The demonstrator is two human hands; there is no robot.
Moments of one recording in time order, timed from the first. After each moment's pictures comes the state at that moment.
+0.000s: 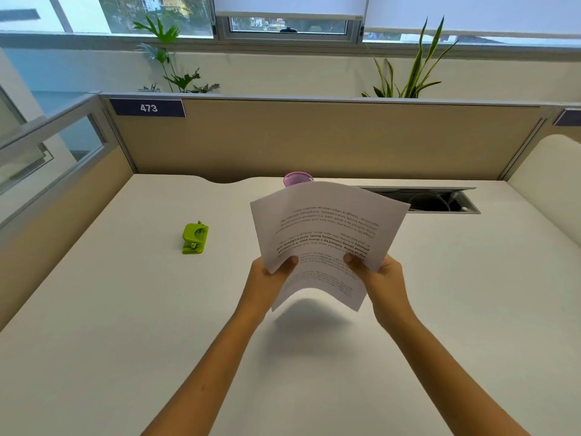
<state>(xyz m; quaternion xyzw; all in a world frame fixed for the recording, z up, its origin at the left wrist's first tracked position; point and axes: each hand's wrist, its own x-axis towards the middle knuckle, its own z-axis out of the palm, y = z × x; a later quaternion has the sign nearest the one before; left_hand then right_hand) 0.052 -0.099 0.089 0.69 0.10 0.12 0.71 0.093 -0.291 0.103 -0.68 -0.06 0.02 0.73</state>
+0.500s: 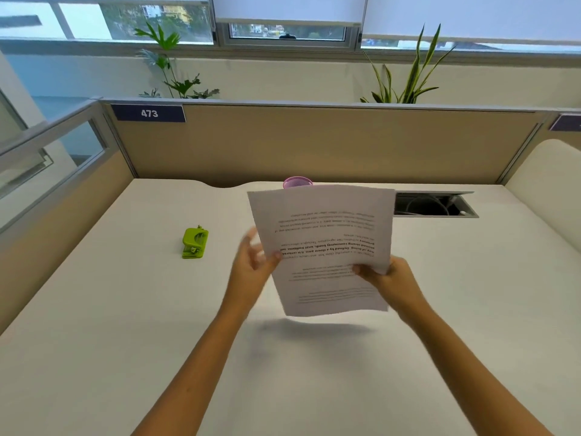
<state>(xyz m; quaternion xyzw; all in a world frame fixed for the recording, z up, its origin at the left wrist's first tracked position) 0.058 -0.075 0.093 0.69 0.08 0.17 0.70 0.117 -0.321 0.103 -0.80 -0.11 0.04 0.59</state>
